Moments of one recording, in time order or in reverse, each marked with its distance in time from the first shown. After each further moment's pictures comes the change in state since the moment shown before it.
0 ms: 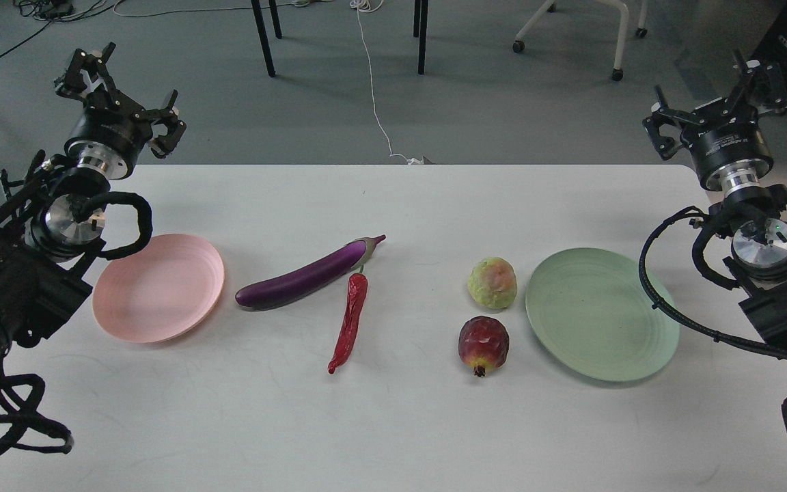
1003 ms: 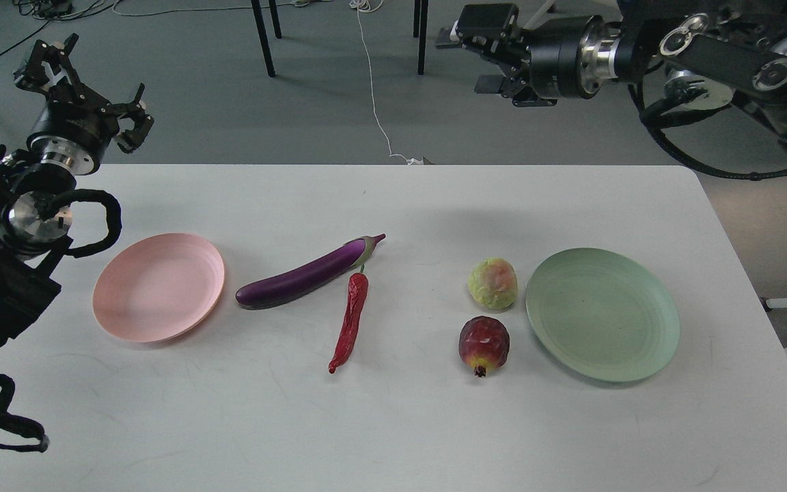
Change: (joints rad) left arm -0.001 0.065 0.000 -0.005 -0.001 -0.006 -0.002; right arm 0.907 0.054 -1.402 0.277 -0.598 0.001 0.006
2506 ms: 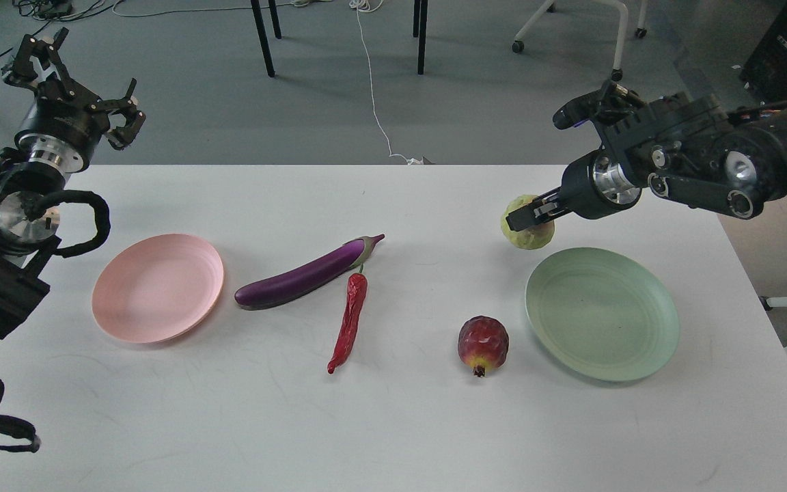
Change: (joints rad) left arm 0.002 0.022 0.000 -0.001 0.001 -0.038 0.002; right arm -0.020 -0.038 -0.333 0.161 -0.517 -0.114 0.024
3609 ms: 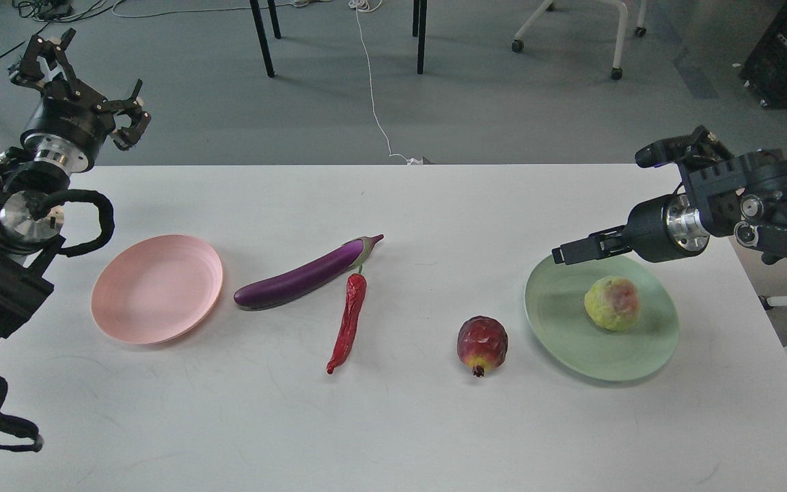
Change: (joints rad) left arm -0.004 -0.007 0.001 0.000 0.001 0.006 0.007; right arm -0.093 -0.234 0.177 0.192 -0.134 -0.042 -0.013
